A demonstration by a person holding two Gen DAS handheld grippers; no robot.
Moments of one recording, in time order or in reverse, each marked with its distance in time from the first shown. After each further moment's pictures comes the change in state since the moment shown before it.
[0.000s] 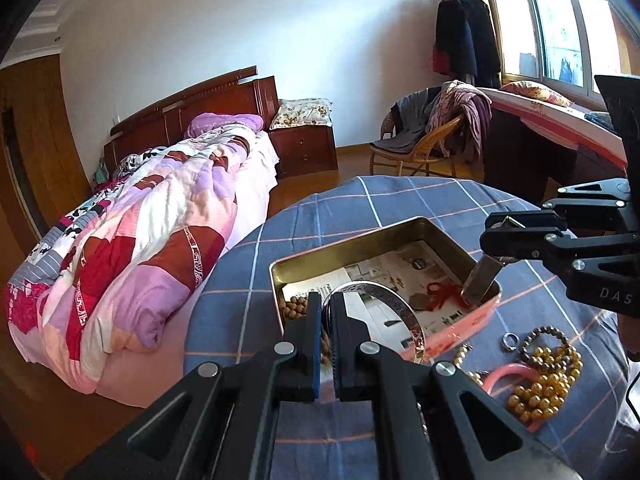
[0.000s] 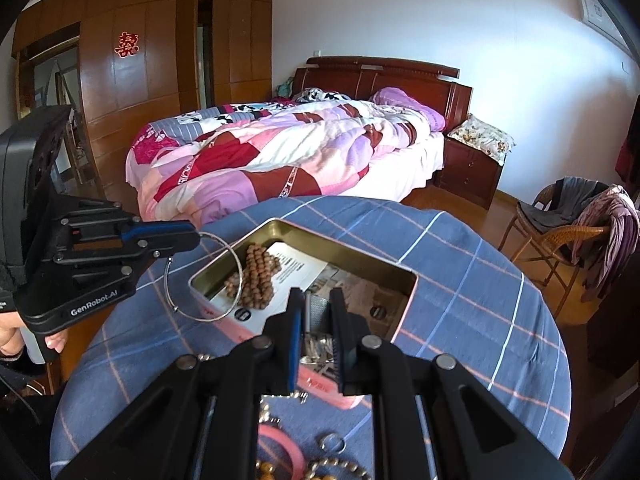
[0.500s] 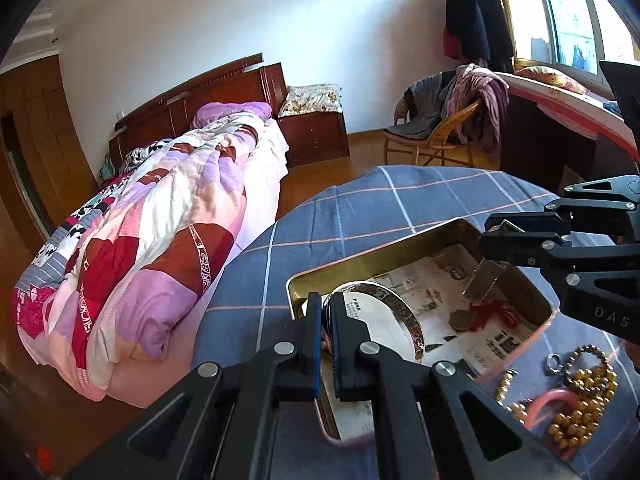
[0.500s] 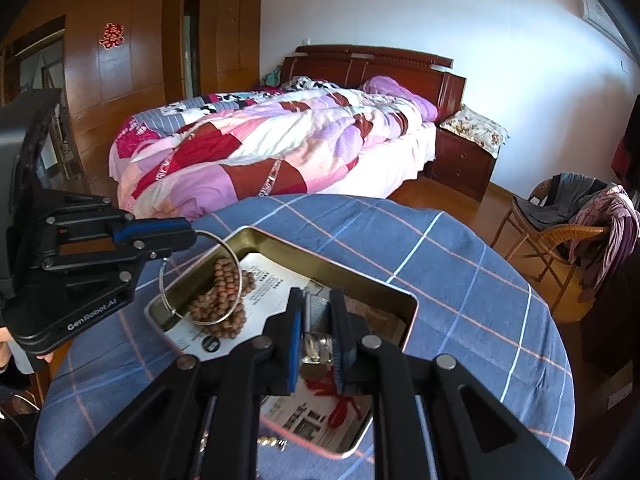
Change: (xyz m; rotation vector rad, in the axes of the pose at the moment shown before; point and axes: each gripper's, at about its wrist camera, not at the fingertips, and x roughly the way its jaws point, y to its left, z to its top) left arm 0.050 0.013 0.017 0.013 0.058 0.046; right arm 0.047 -0.010 0.017 0.009 0.049 -0.048
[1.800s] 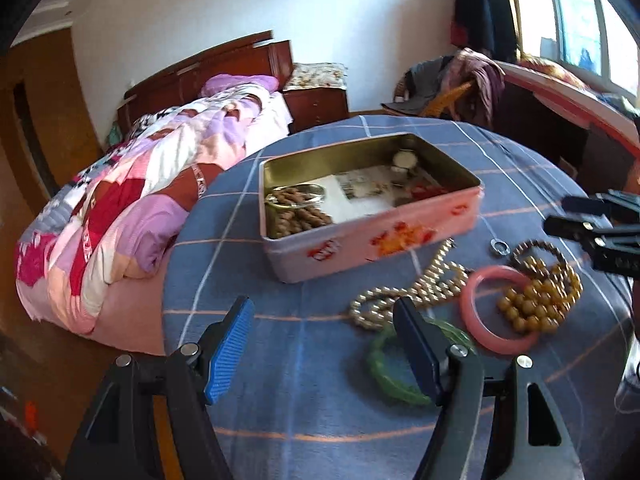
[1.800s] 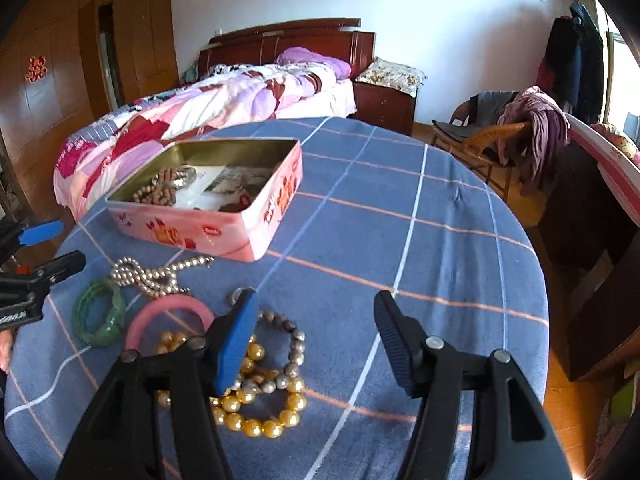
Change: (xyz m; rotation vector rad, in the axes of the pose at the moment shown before) left arm -0.064 -0.044 -0.103 -0.049 0.064 -0.004; right arm -0.073 -0.031 -0.116 0.242 0.073 -0.194
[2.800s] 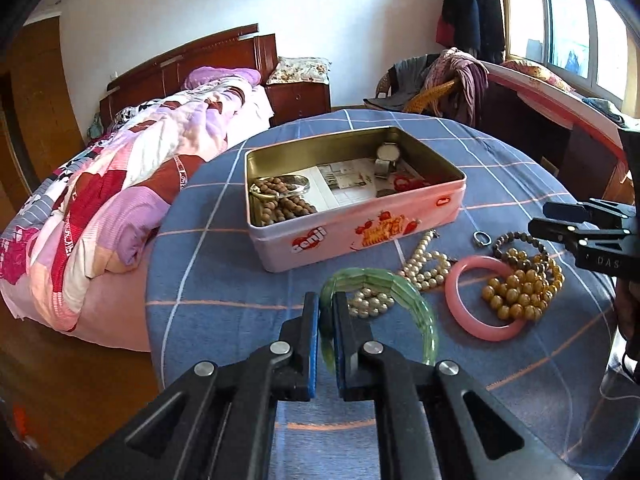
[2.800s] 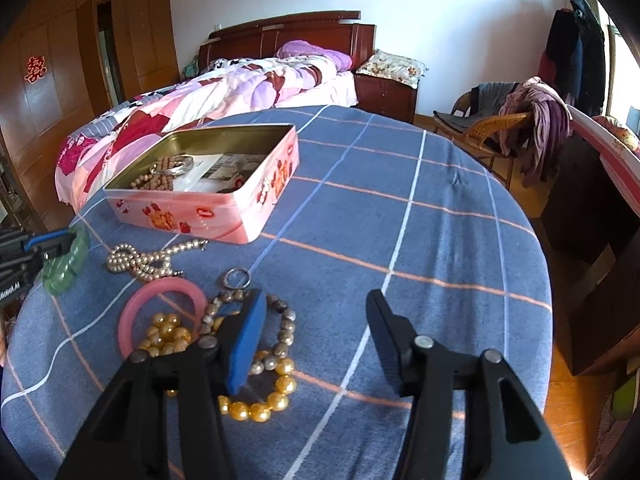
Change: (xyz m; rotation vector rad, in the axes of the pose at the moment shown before) left arm -0.002 0.007 -0.005 -0.023 0.019 -0.082; right arm 0.000 -0.009 -0.015 -0.001 0.026 0.025
